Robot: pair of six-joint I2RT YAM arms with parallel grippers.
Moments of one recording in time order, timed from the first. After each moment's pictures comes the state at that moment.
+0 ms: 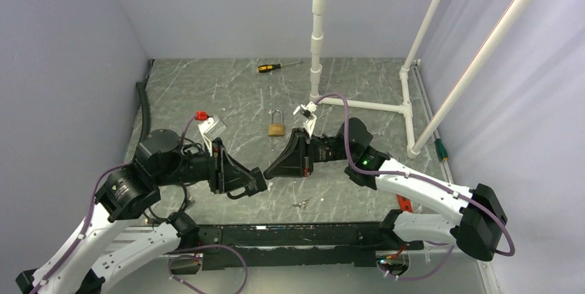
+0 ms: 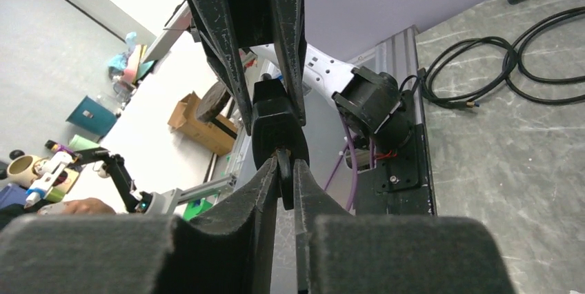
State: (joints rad) left arm -0.74 0.64 1.05 -0.70 0.53 -0.51; right arm 0.90 1.13 0.77 0.53 -0.83 0.82
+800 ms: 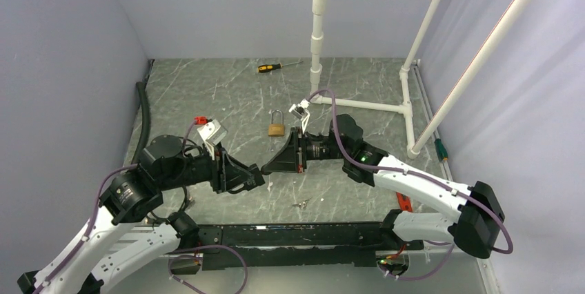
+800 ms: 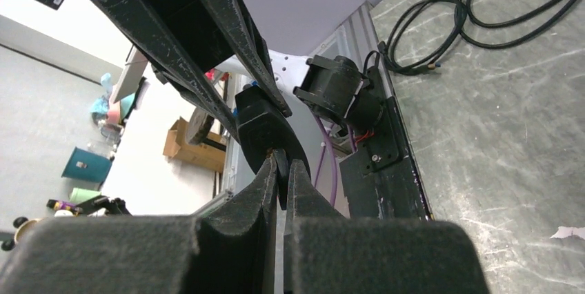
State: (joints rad) left arm -0.75 0.61 0.97 -0.69 0.40 -0.38; right arm 0.90 1.16 0.81 0.32 -0.71 0.83
